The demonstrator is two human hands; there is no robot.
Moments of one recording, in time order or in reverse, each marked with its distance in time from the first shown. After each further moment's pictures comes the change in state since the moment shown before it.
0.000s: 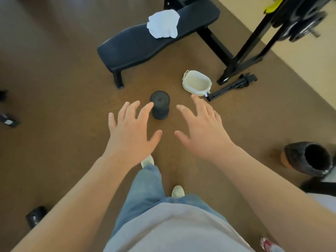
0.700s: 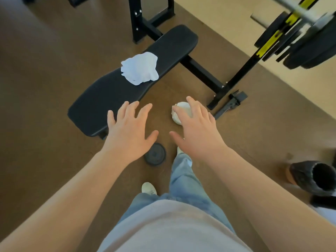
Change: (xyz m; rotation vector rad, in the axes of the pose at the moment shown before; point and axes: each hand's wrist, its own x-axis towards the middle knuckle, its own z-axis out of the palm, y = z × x) left_hand 0.481 -0.019 -0.089 0.158 -0.119 0.210; right_hand 0.411 0.068 -0.120 0.069 0.030 0.231
